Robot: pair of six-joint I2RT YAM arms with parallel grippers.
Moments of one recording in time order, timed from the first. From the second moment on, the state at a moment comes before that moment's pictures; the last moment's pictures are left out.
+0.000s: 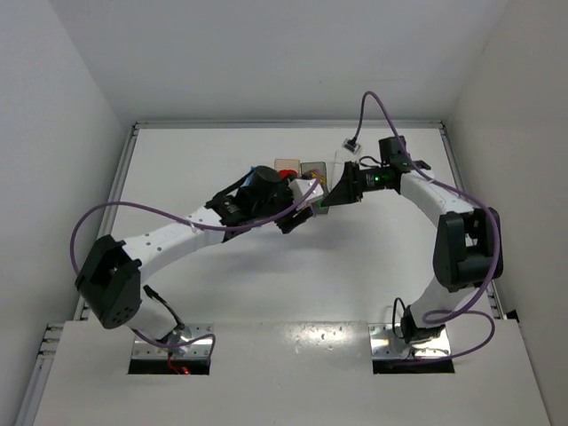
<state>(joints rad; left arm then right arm) -0.78 1.49 1.11 -0.15 0.20 0.38 0.13 1.69 1.14 -0.43 -1.27 0.01</state>
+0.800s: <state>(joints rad) -0.18 1.25 0.98 -0.20 0.18 0.13 0.45 2.24 1.84 -0.36 -0.84 0.04</state>
